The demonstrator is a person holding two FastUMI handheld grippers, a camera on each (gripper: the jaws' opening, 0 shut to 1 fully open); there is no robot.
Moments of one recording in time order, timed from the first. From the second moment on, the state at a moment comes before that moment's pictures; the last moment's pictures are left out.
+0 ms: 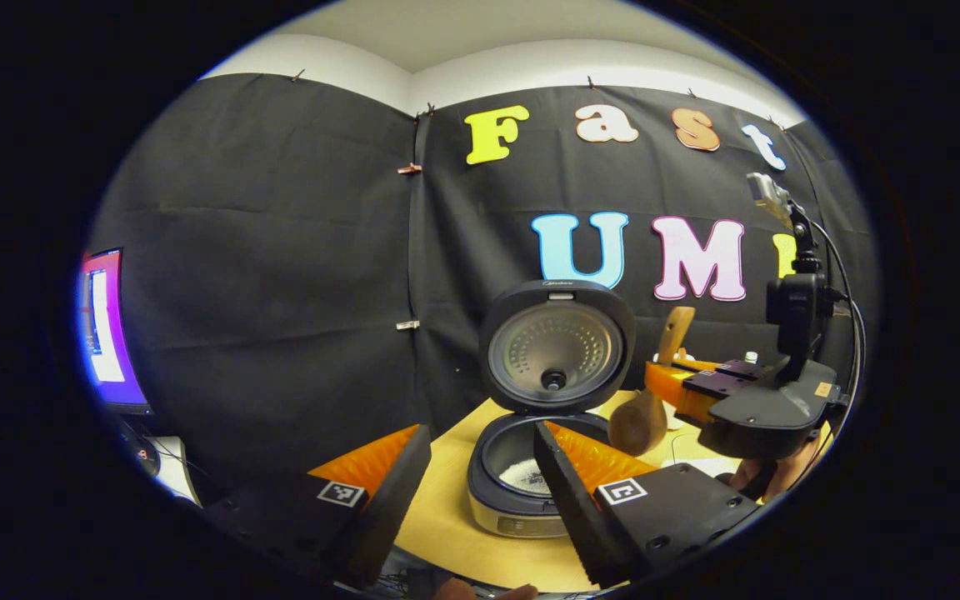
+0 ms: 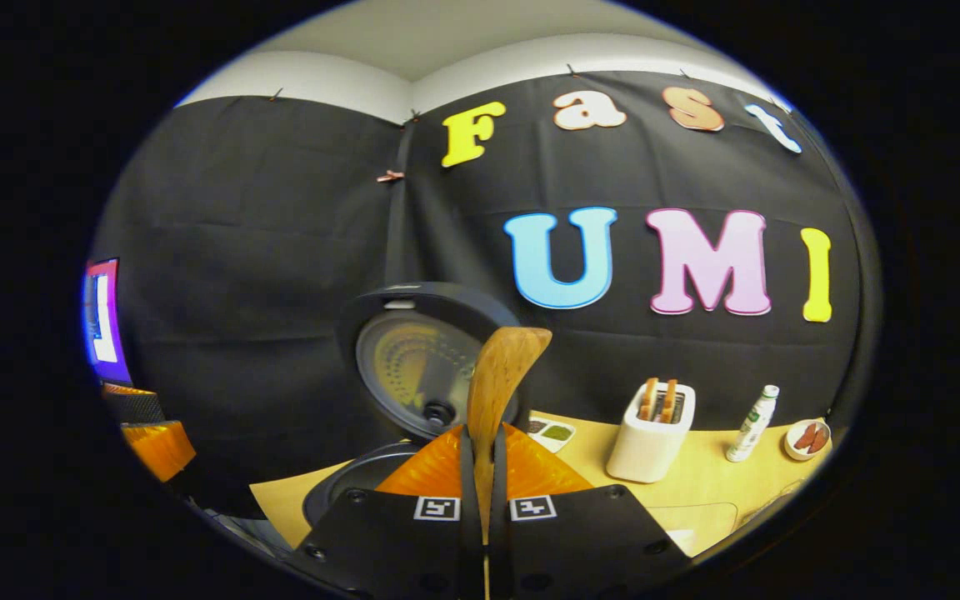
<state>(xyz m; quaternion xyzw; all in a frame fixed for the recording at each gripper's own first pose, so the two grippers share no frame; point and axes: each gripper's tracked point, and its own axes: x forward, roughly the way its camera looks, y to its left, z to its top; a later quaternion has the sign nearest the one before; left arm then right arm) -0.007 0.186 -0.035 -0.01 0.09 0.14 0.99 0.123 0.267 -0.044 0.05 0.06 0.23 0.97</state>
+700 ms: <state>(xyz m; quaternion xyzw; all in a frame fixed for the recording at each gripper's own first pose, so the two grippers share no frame) 0.026 0.081 -0.027 0.00 0.10 0.10 0.99 0.158 -0.047 -0.087 -0.01 0.09 0.00 1.00</state>
